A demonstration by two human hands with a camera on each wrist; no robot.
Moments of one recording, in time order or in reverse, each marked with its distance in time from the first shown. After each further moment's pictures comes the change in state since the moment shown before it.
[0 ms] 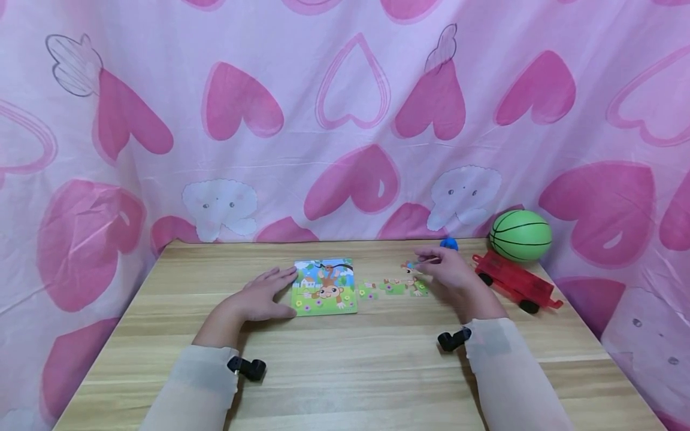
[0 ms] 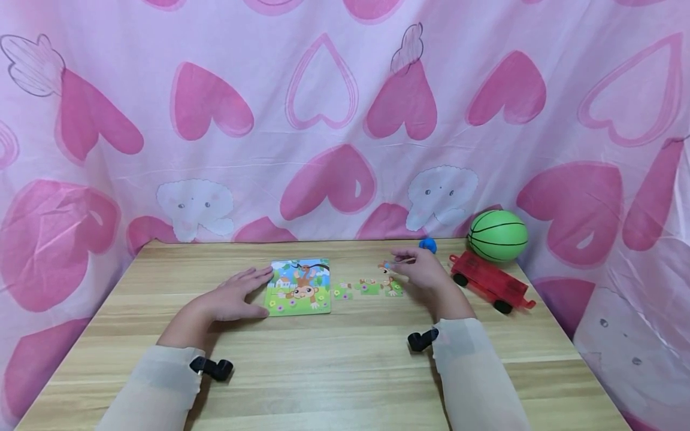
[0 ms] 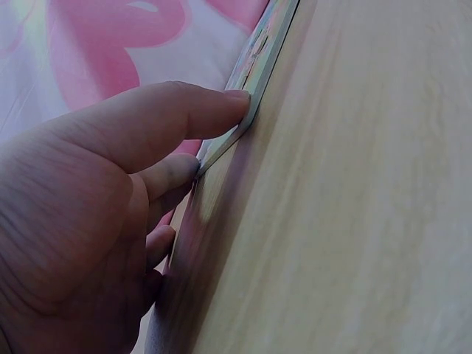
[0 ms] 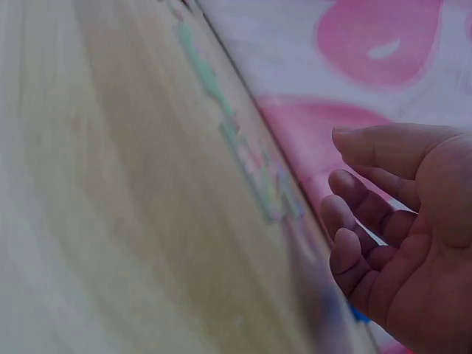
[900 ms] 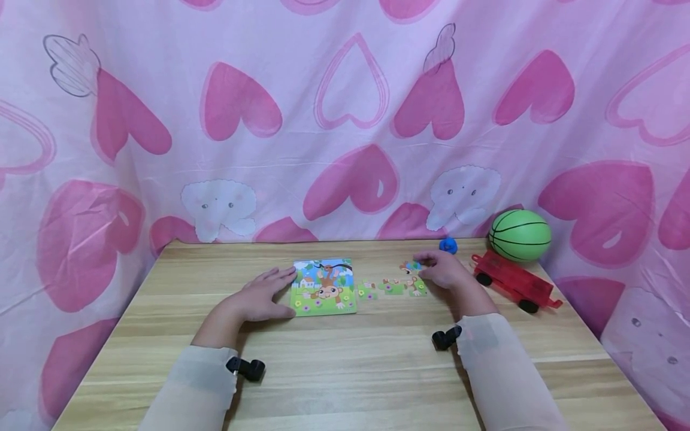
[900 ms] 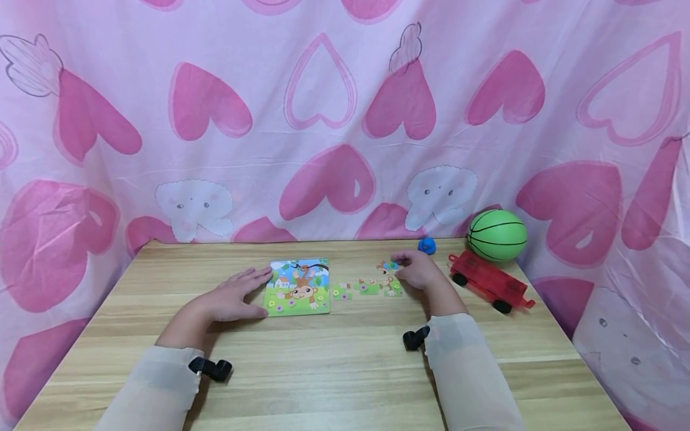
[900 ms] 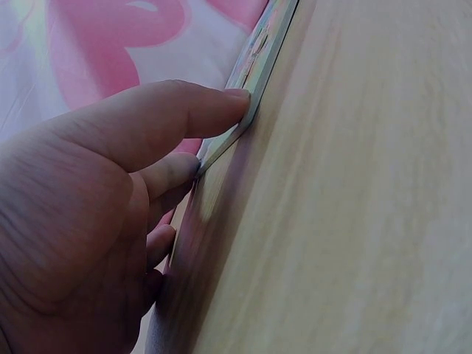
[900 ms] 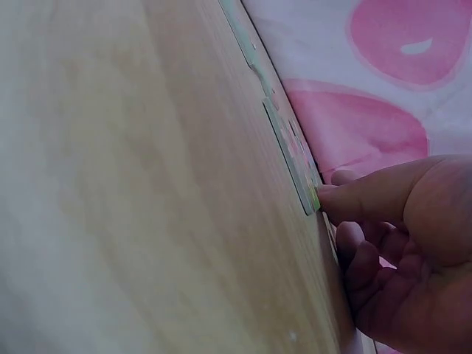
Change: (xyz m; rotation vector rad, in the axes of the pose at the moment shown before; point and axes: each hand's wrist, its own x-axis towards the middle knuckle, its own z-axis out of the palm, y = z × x) left_hand -0.003 0.002 -0.002 0.004 -0.009 0.002; right_hand 0.014 0.004 0.008 -0.193 0.018 0.064
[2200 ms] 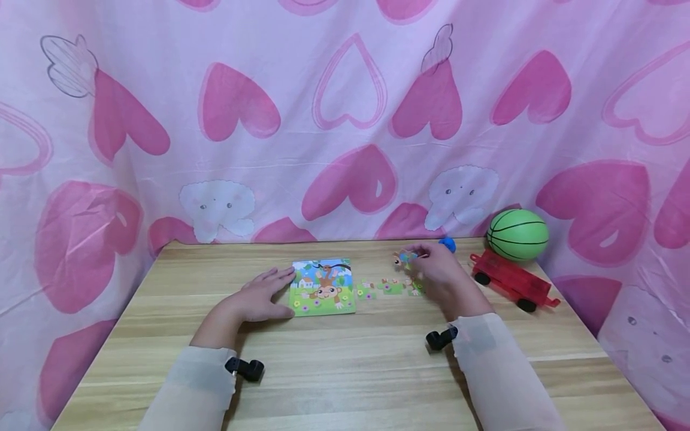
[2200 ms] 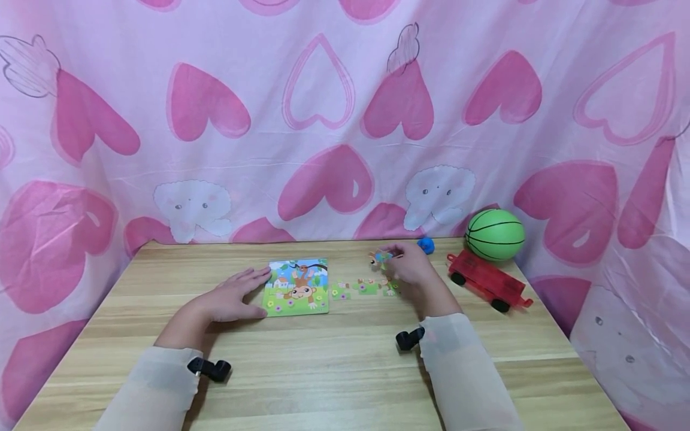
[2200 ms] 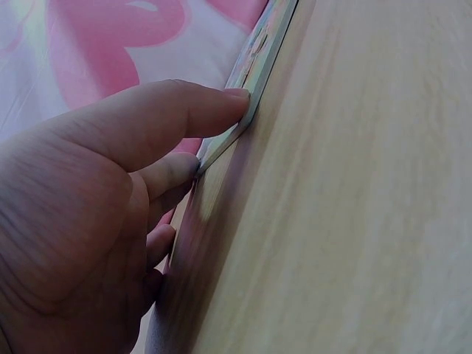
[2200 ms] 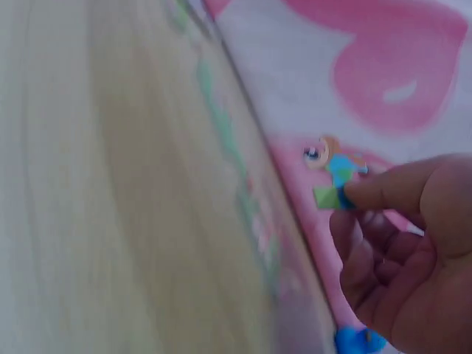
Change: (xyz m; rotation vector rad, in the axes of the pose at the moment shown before) left_hand 0.000 0.000 -0.001 -0.010 -0.002 0.003; right_hand -0.012 -0.030 0.001 0.237 0.035 -0.011
